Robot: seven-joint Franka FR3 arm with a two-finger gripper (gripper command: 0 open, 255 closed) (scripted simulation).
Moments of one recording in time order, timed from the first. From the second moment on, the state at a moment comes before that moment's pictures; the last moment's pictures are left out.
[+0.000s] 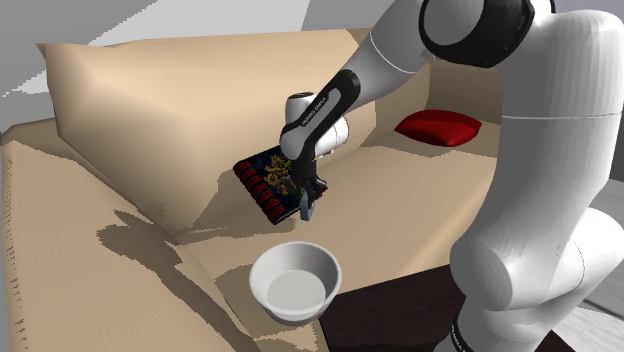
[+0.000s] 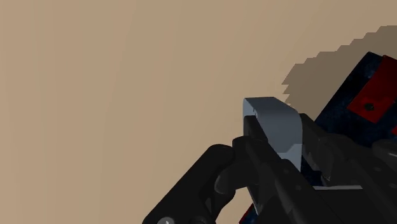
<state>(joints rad) 0.04 0.27 0.33 -2.20 -0.18 2.46 1.07</state>
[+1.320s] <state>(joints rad) 0.02 0.09 0.36 -2.13 -0.07 2.22 1.00</state>
